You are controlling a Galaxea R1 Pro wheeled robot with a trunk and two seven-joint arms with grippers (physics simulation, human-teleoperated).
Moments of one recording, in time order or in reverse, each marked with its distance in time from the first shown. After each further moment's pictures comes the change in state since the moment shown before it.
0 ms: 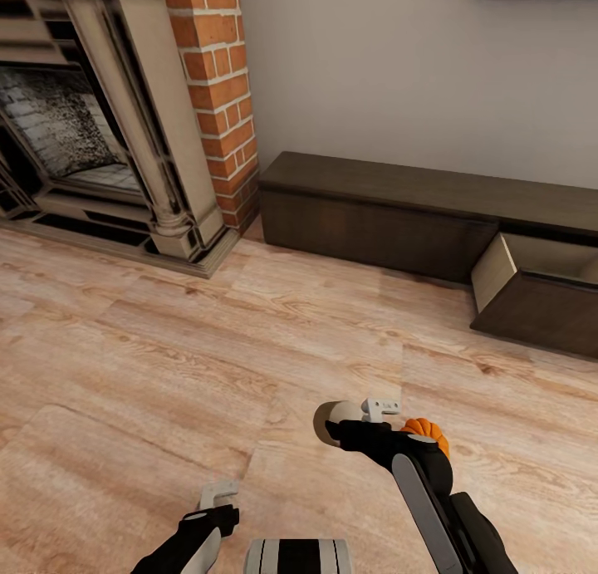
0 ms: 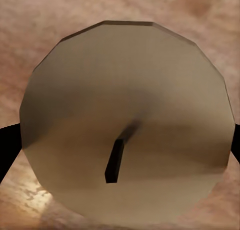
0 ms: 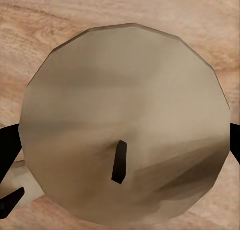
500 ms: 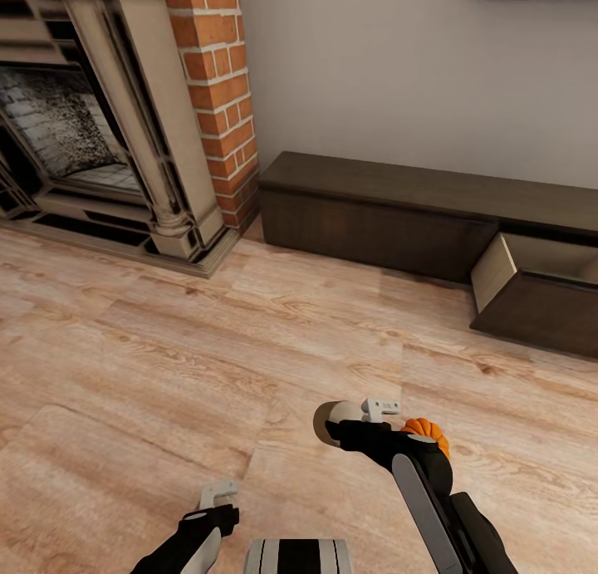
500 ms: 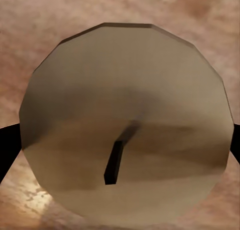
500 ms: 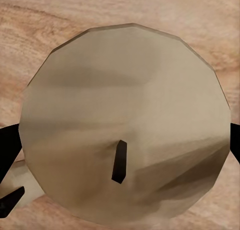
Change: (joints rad) left arm 0.000 0.000 0.000 -0.002 0.001 -0.001 0.000; right arm 0.000 0.000 0.000 0.000 0.000 0.000 0.000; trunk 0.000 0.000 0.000
